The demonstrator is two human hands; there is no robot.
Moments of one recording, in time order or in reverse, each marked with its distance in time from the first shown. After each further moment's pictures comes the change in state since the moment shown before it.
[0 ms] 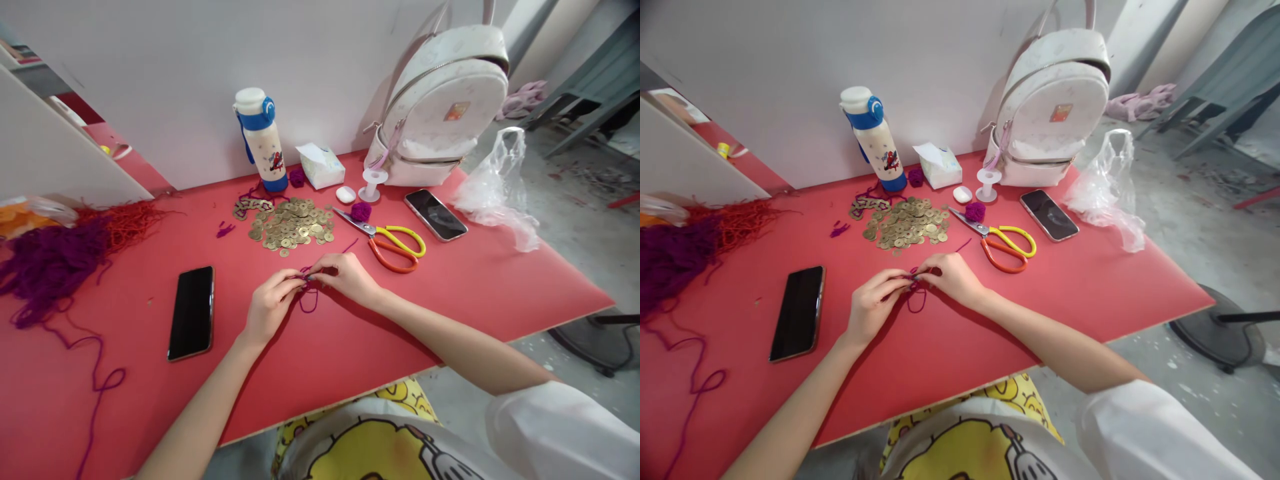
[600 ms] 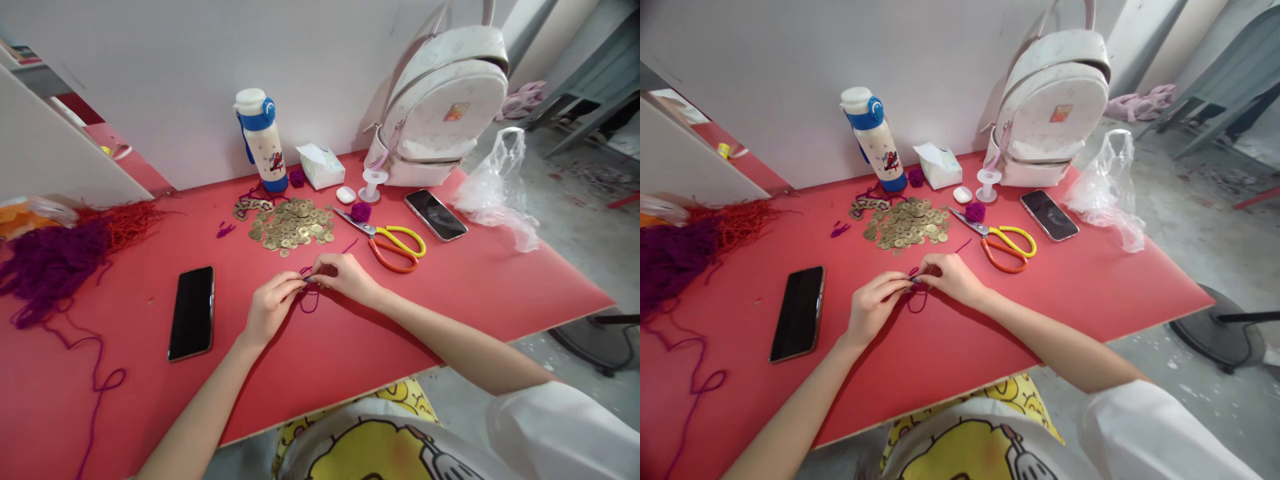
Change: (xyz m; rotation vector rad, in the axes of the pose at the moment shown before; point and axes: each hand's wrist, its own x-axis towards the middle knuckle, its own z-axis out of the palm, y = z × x) left_hand -0.001 -0.001 0.000 -0.028 -0.009 0.017; right_hand 0.000 0.000 0.001 0.119 -0.036 0.072
